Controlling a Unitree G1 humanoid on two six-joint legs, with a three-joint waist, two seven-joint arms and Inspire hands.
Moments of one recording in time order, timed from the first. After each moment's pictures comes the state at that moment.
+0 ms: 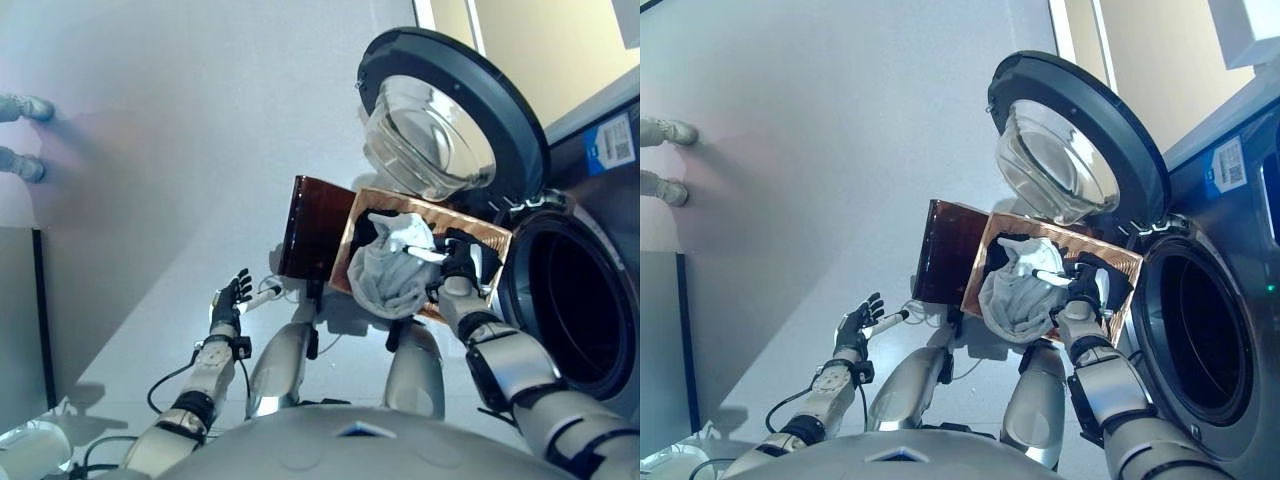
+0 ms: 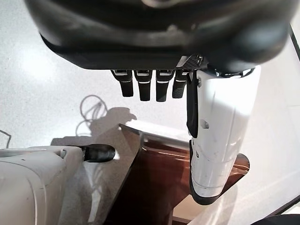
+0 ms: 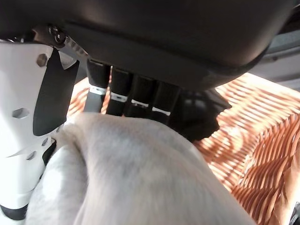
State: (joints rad) left arm -0.03 0.16 -0.27 0.97 -0.38 -0.31 0.14; right arm -0.50 -0.30 0.24 1.36 0.28 -0.13 -0.37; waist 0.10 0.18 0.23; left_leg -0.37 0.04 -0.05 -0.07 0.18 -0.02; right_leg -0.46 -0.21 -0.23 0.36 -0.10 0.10
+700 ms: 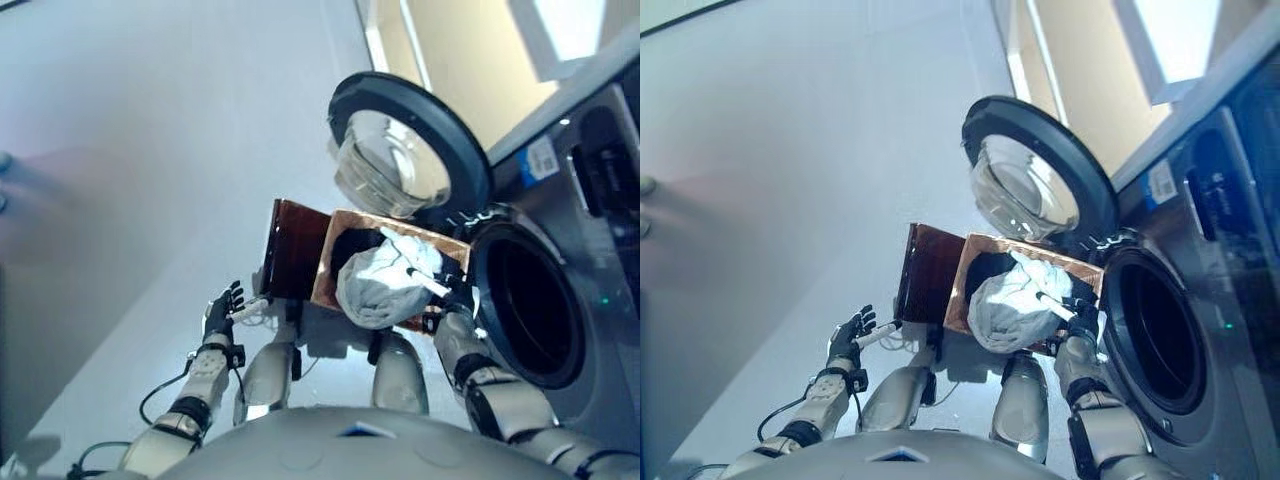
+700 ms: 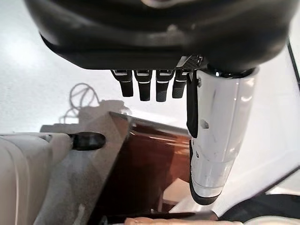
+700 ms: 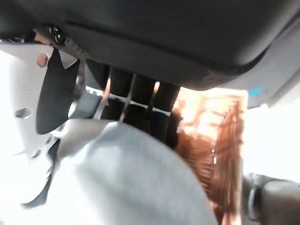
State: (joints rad) left arm -0.01 0.17 -0.25 1.05 -0.38 -0.31 0.14; right arm -0.19 -0.25 0.03 1.11 0.45 -0.19 -0.34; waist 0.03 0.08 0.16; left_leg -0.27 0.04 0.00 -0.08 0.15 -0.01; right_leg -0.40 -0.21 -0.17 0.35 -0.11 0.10
